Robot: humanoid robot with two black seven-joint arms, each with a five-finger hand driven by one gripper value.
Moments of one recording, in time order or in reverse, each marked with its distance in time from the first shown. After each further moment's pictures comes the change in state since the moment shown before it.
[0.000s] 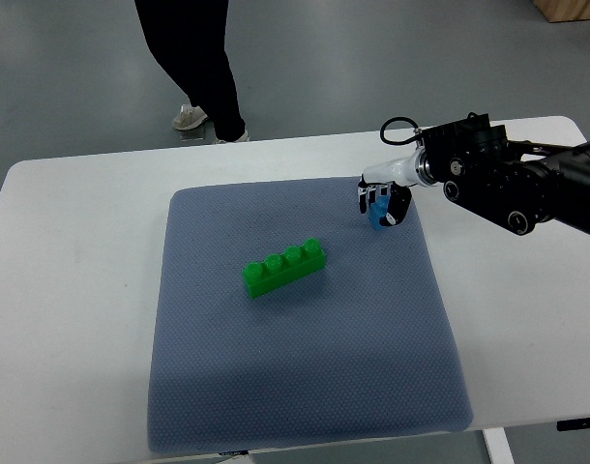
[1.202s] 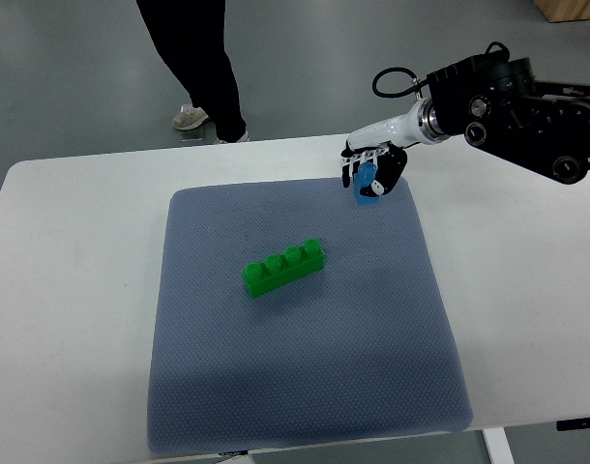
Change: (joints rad) left arm -0.001 0.000 0.006 -0.003 0.003 -0.002 0.000; right arm 0.202 -0.164 0.000 0.283 0.159 0.146 -0.001
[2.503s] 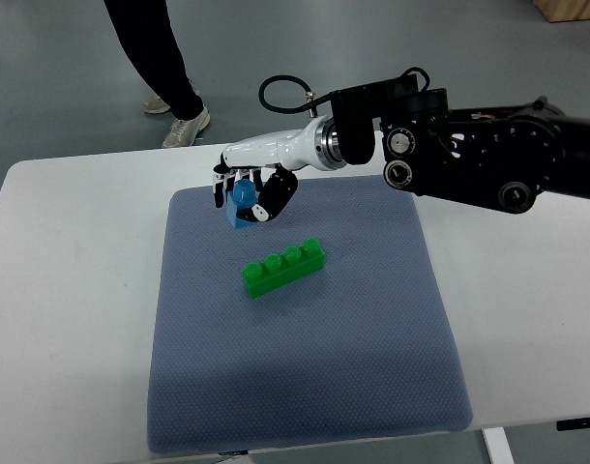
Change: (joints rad) left arm 0.000 0.000 -0.006 0.010 -0.002 0.000 0.000; right arm 0.007 0.123 0.003 0.243 0.128 -0.308 -0.074
